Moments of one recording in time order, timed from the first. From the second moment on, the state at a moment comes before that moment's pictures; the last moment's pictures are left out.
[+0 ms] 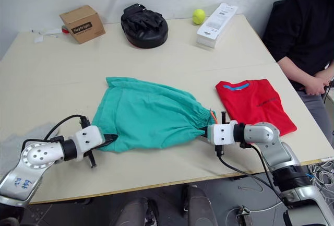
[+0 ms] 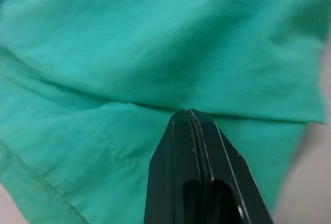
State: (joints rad) left arm 0.11 0.88 0.04 -0.32 -0.13 0.18 -0.72; right arm -0.35 -0.74 0.19 0.20 0.01 -0.46 1.10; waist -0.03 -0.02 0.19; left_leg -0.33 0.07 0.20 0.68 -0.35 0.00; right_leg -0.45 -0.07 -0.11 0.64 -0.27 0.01
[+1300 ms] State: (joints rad) left arm 0.10 0.92 0.12 -0.25 -0.03 -0.11 -0.93; right arm -0.35 -0.77 0.19 0.28 0.04 -0.61 1.13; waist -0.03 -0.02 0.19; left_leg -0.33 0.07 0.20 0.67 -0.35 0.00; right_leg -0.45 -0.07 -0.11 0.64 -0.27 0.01
